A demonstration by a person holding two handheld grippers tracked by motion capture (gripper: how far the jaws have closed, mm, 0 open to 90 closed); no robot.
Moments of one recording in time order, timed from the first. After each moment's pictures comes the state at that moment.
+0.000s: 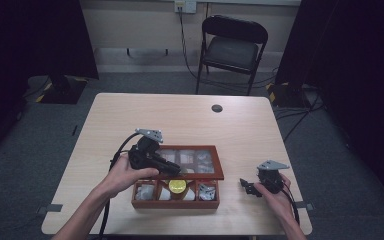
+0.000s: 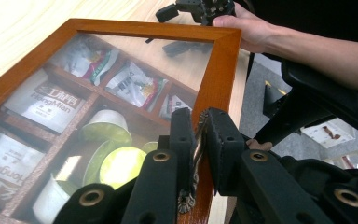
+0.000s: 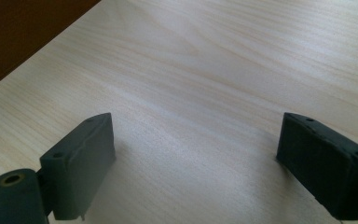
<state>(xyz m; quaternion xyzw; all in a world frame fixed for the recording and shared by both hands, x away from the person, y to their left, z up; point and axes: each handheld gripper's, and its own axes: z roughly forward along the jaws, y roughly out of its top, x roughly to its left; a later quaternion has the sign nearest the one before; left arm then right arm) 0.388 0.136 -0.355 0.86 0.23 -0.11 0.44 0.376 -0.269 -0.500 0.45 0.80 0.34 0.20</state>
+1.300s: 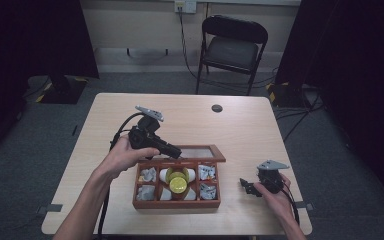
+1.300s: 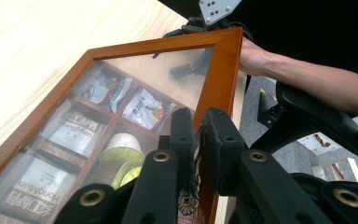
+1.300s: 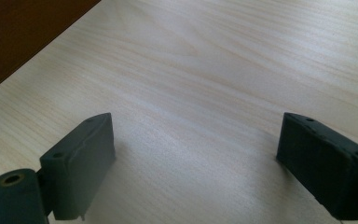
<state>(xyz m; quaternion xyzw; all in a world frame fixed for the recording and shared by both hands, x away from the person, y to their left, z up) 0.421 0.137 -0.324 0.86 0.24 -0.13 0.44 0.376 -0.269 -0.500 0.45 0.80 0.34 0.20</state>
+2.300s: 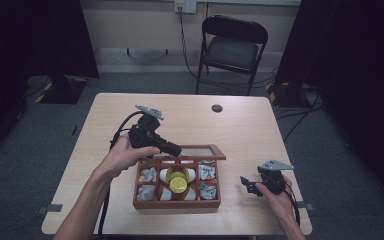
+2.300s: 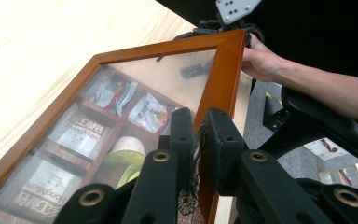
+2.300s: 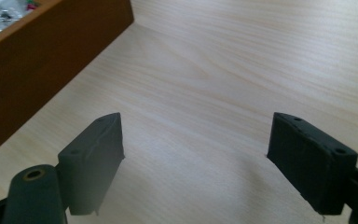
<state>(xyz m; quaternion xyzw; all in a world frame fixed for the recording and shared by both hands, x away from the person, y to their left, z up) 0.421 0.136 -0.320 0.86 0.25 -0.12 0.44 0.367 -0.268 -0.485 0.45 0.79 0.37 0.20</state>
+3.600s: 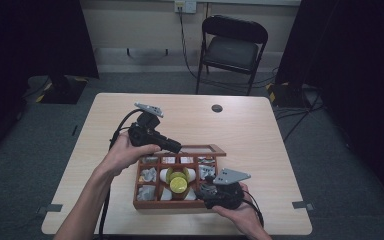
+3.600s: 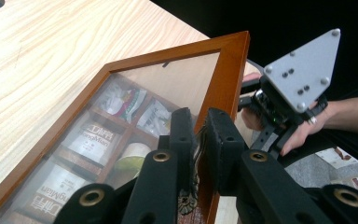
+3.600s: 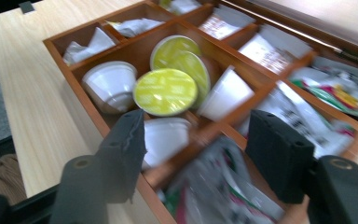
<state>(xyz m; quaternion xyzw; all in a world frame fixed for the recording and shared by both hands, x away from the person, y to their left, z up) 0.421 0.136 -0.315 0.85 0.25 -0.10 0.44 0.320 -0.135 -0.446 0.29 0.84 0.45 0.12</state>
